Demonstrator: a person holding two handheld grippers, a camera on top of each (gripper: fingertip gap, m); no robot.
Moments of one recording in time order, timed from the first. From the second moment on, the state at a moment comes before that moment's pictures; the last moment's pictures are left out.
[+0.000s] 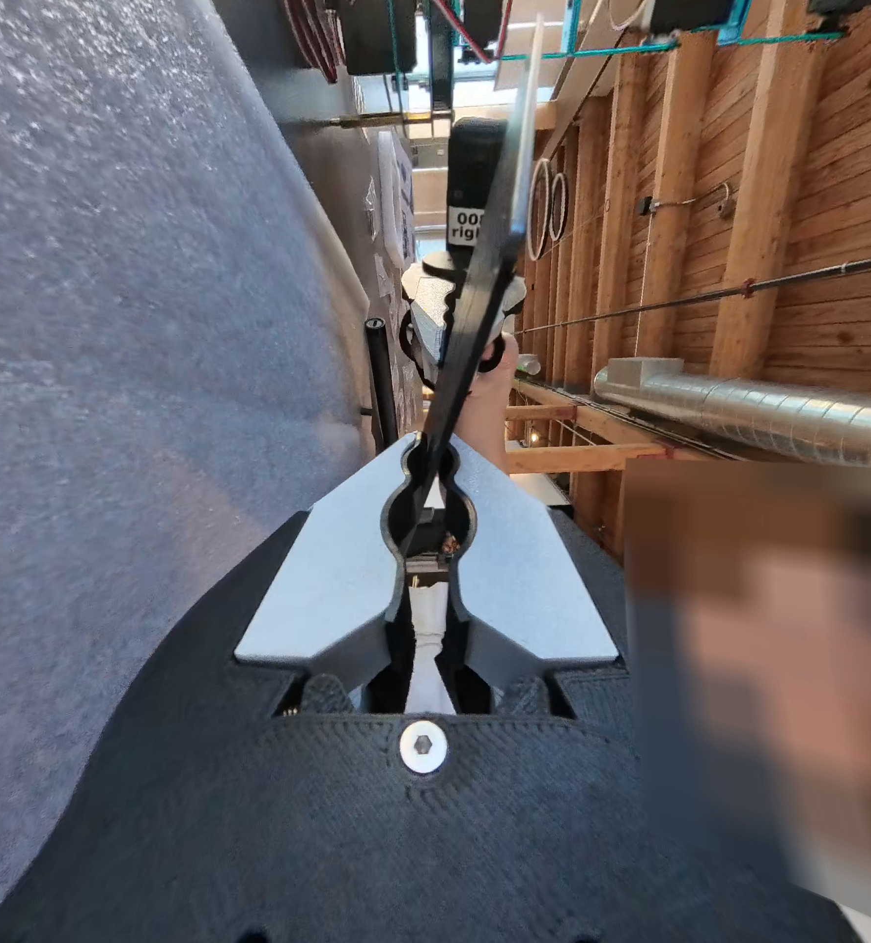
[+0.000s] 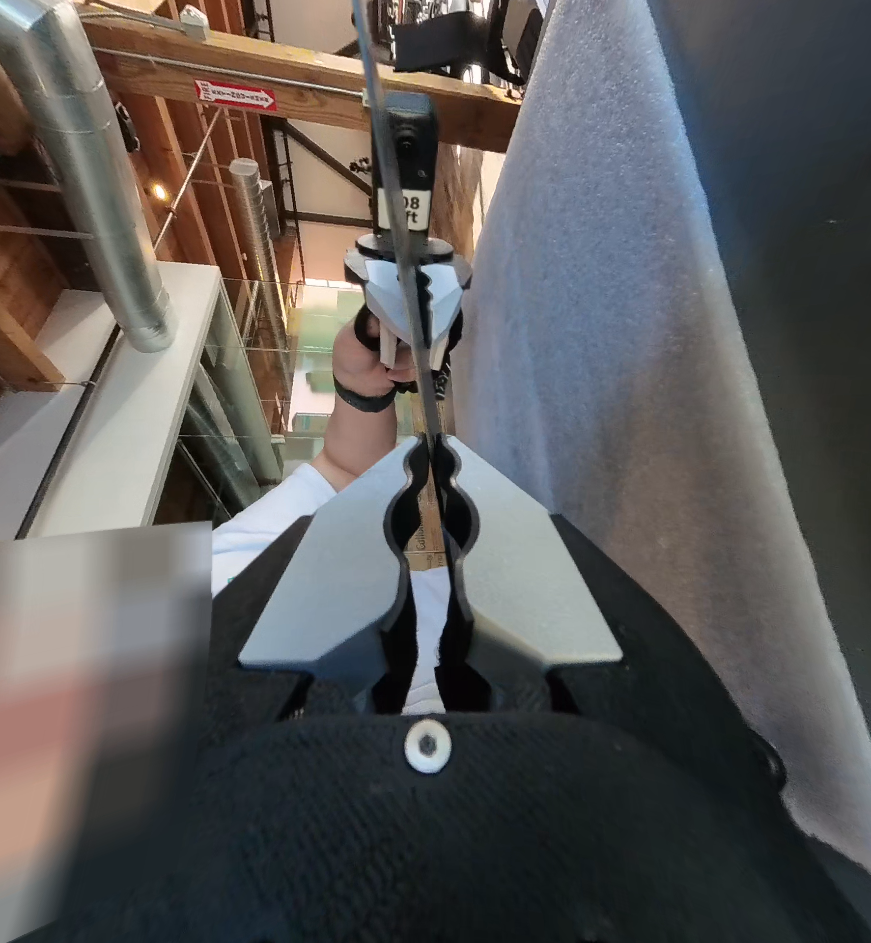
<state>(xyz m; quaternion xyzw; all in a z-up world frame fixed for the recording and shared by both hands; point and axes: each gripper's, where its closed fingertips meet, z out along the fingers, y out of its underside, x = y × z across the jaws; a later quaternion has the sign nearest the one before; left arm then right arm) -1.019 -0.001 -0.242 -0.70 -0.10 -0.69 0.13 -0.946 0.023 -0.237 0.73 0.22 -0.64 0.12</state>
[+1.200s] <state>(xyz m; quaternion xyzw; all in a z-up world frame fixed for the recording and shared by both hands) -1.034 -0.021 -0.228 -0.65 -0.12 -0.73 0.17 -0.872 -0.010 -0.258 0.81 0.28 -0.50 -0.11</state>
